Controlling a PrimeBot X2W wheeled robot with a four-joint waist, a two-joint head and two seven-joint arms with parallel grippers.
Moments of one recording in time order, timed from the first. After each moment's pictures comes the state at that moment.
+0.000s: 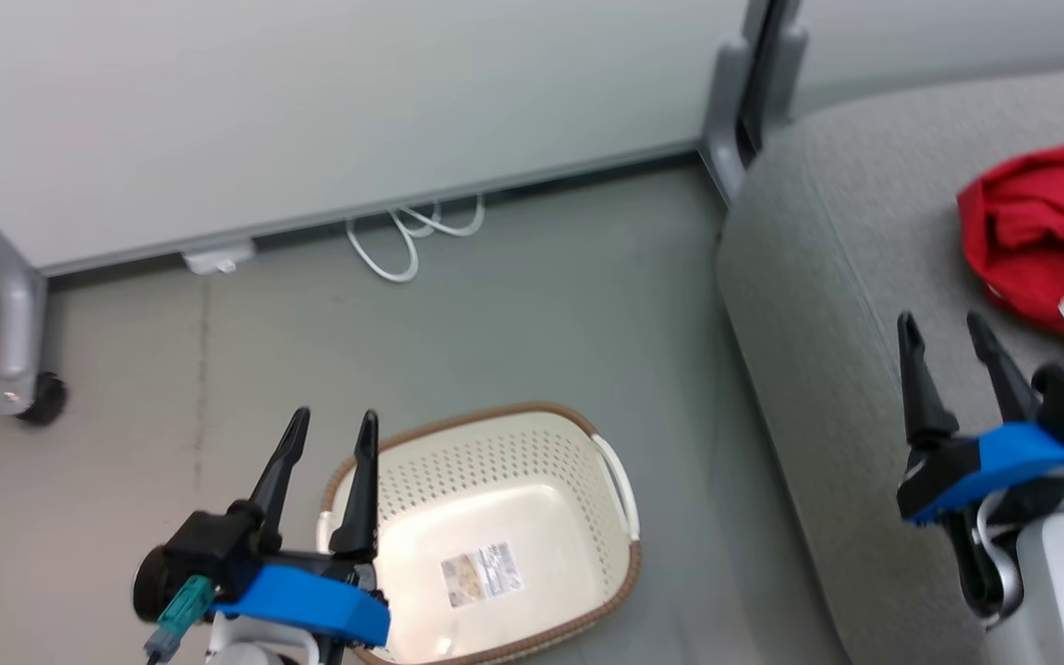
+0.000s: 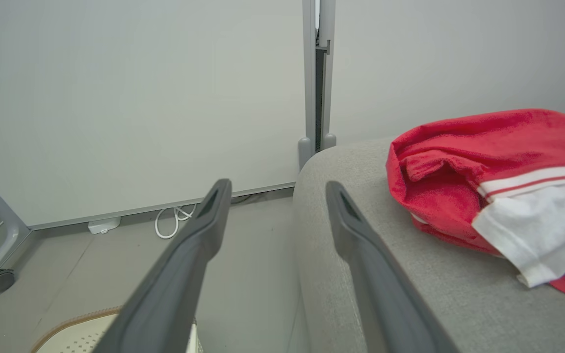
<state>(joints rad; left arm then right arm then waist) -0.11 0.10 -0.21 0.24 -0.31 -0.13 -0.26 -0.37 -0.13 -0.11 0.43 0.18 0.13 -0.14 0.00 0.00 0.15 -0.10</state>
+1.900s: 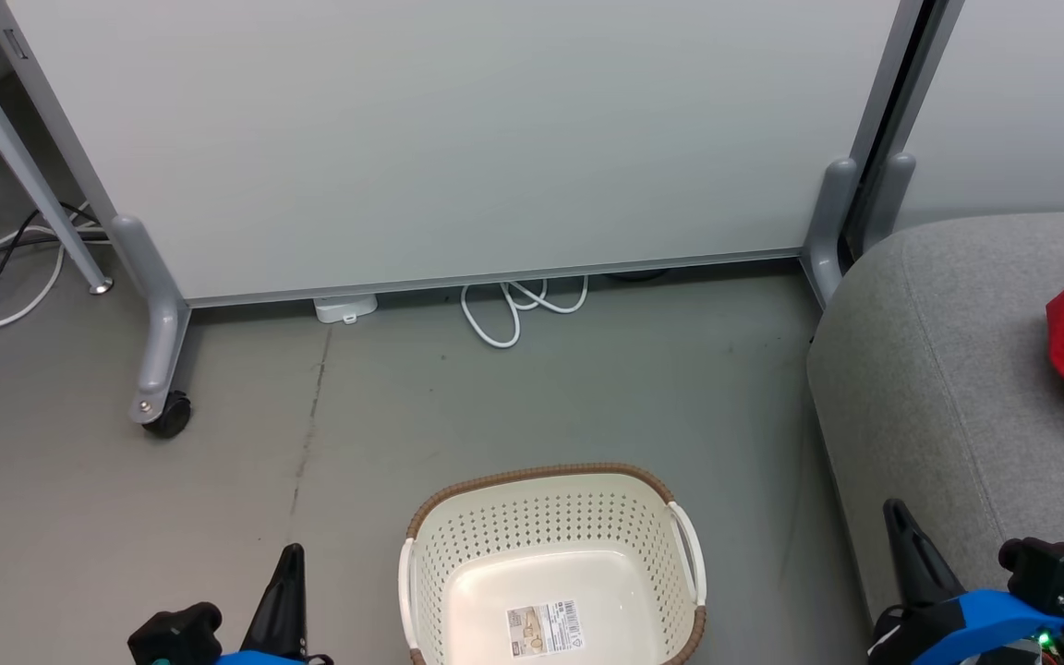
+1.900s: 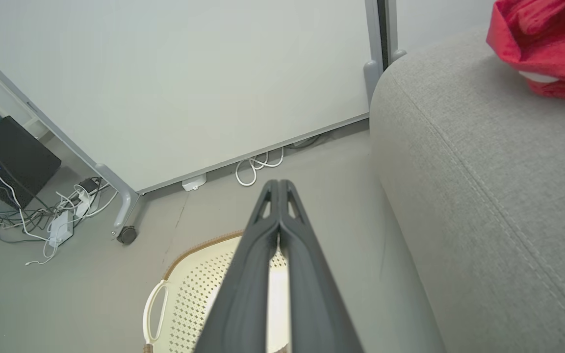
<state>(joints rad) 0.01 0.08 -0.11 0.43 -0.44 -0.13 -0.22 -0.02 -0.04 -0.09 0.30 0.35 0.13 -0.06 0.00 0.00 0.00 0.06</state>
